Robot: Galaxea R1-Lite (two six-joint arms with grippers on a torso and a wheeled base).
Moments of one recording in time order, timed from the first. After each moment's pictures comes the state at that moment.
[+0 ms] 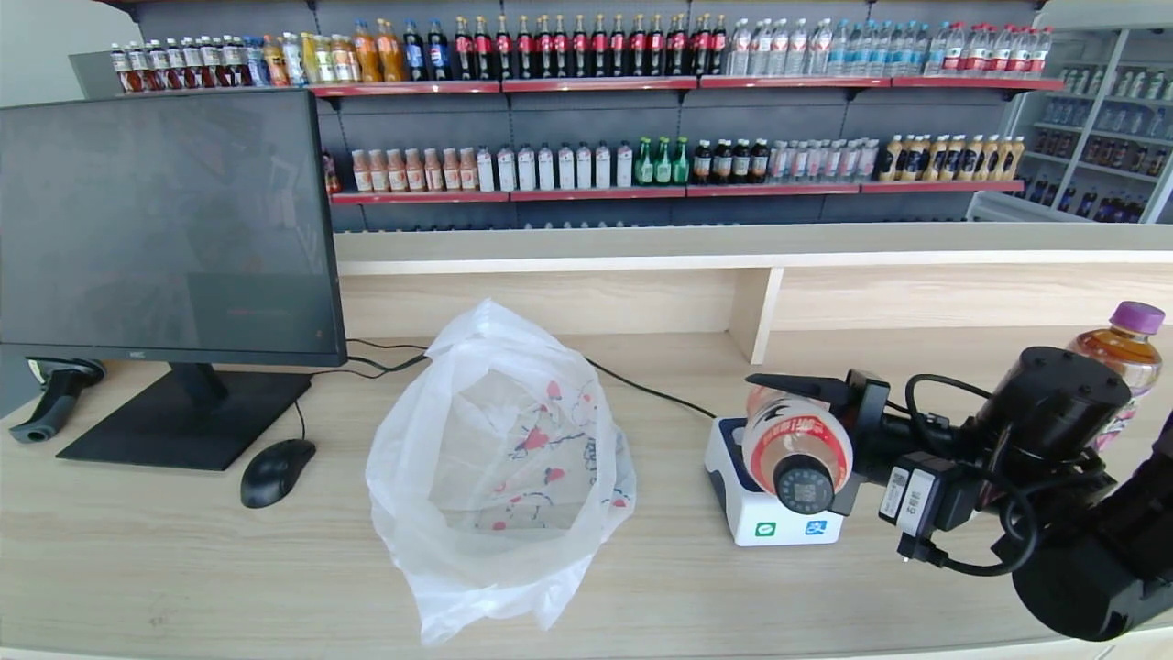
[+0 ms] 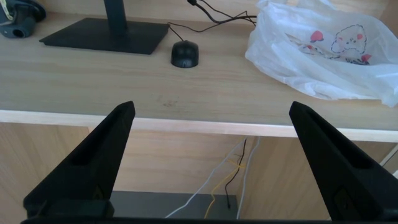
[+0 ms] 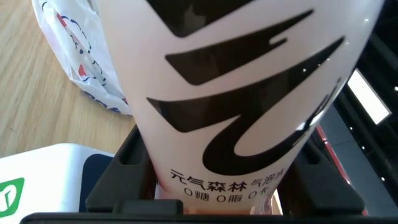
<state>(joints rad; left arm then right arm) 0.00 0.00 0.00 0.00 0.00 0.01 0.24 1.94 -0.50 -1.57 0.97 -1.13</state>
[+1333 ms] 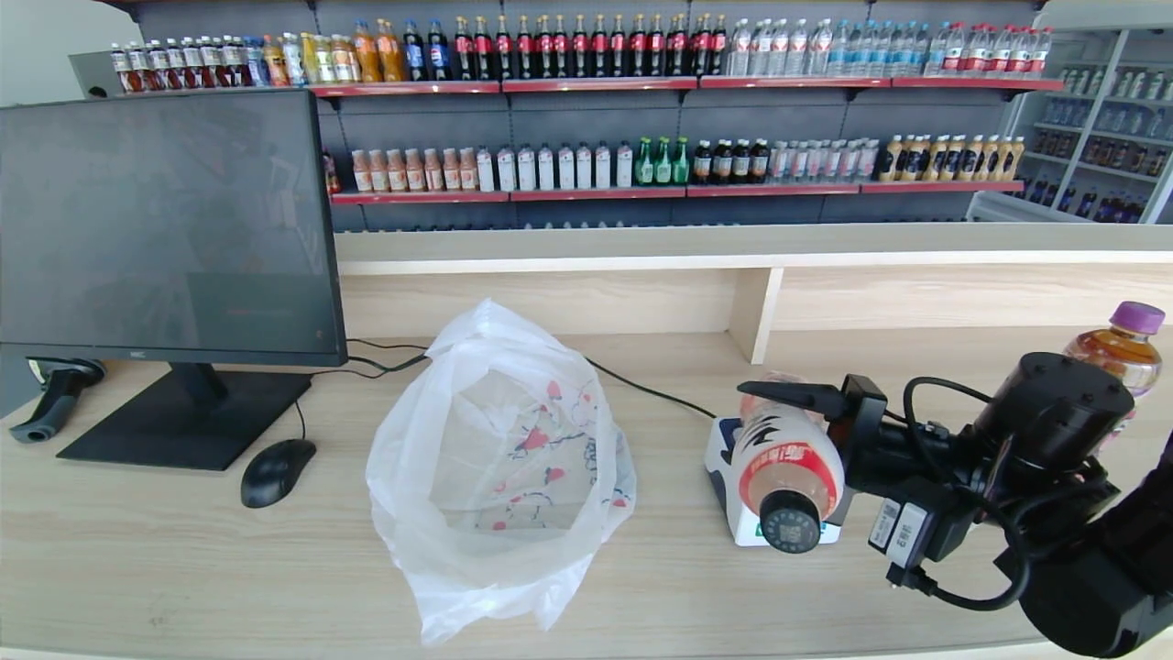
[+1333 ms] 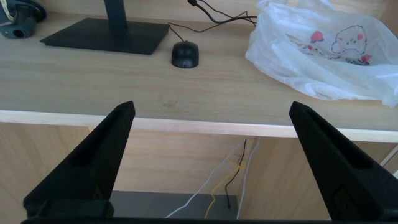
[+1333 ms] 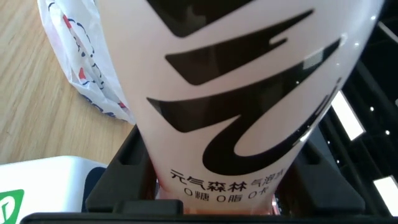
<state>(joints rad) 0.00 0.00 0.00 0.00 0.00 0.01 0.28 1.92 -0.47 -1.57 0.94 -1.25</state>
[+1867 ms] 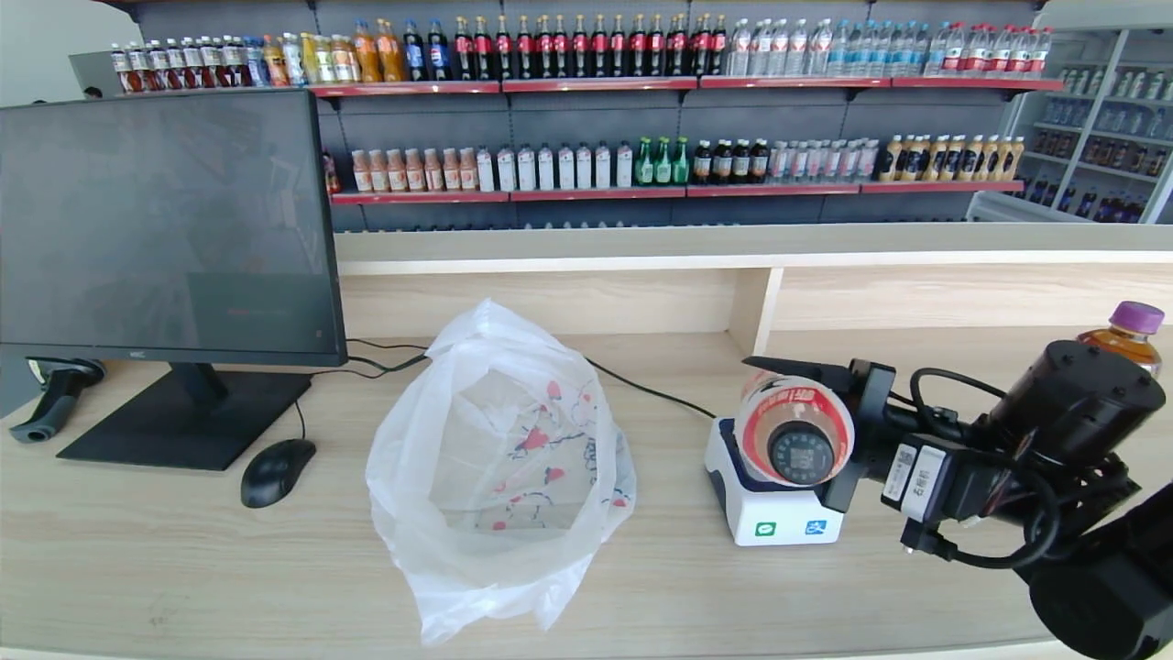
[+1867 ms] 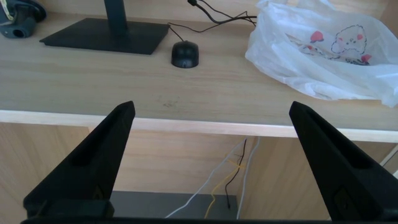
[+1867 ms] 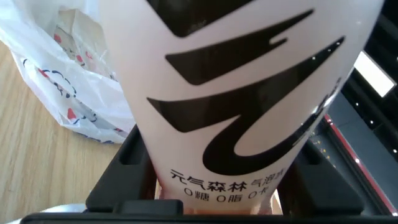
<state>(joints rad) 0.00 0.00 0.00 0.00 0.00 0.01 0.32 1.87 -0.48 -1.57 0.84 -0.99</state>
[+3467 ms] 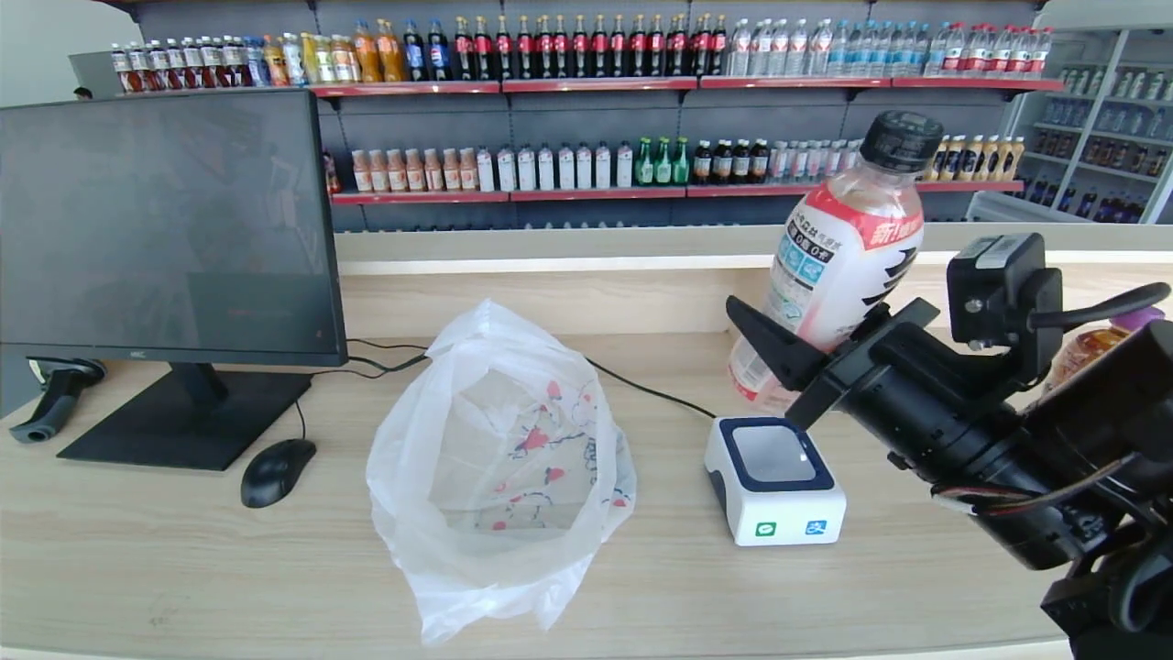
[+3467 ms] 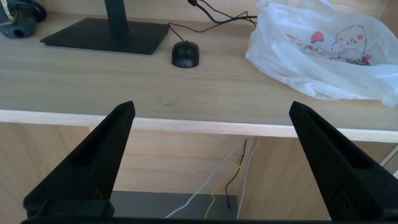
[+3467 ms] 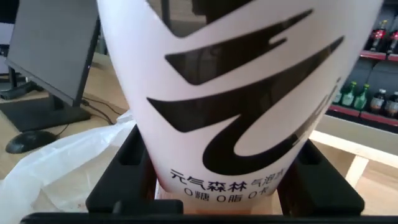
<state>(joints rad) 0.00 0.00 0.00 0.00 0.00 0.01 0.58 1.71 -0.51 -1.57 0.05 -0.17</state>
